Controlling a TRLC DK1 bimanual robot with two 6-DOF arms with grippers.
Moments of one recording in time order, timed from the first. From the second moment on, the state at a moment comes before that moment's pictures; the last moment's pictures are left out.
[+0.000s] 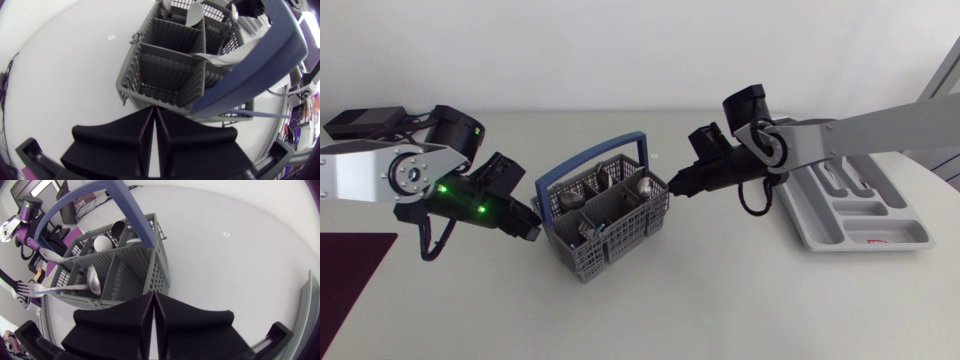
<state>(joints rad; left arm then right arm) -0.20 1.51 0.87 -0.43 0.28 0.33 0.33 1.86 1.14 -0.16 -0.52 -0.13</state>
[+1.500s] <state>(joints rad) -0.26 1.77 1.13 -0.38 0.24 0.31 0.36 1.60 0.87 -0.22 -0.43 -0.13</state>
